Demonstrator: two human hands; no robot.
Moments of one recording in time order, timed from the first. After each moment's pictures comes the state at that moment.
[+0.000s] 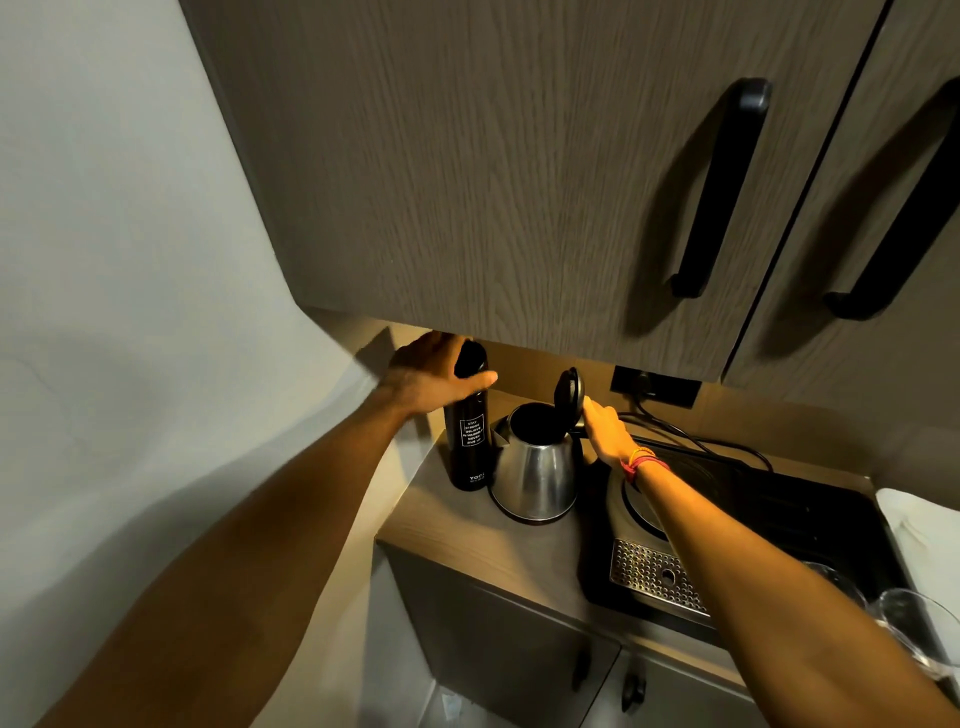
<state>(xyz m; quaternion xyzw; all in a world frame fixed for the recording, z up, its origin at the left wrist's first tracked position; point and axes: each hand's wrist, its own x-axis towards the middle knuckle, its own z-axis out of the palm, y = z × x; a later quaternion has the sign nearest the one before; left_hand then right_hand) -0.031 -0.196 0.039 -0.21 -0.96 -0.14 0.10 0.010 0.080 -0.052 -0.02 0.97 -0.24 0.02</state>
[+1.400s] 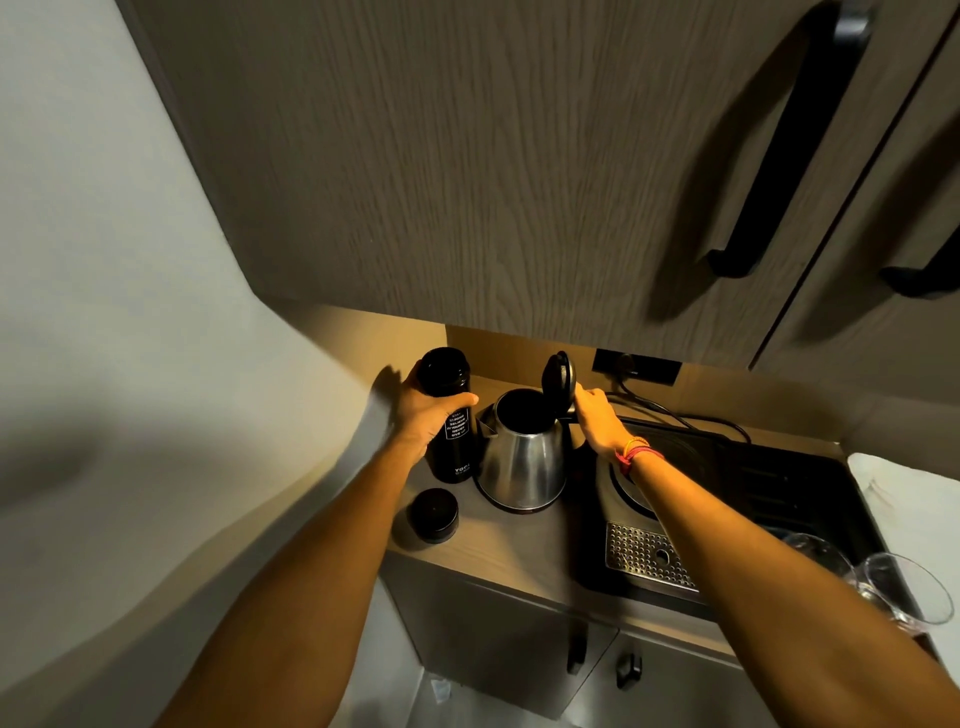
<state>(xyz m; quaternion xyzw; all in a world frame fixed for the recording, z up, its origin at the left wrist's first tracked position) -0.045 -0.175 -0.066 0.07 -0.77 -0.63 0.00 0.008 0.077 -0.065 -0.02 0.97 -0.23 -0.01</state>
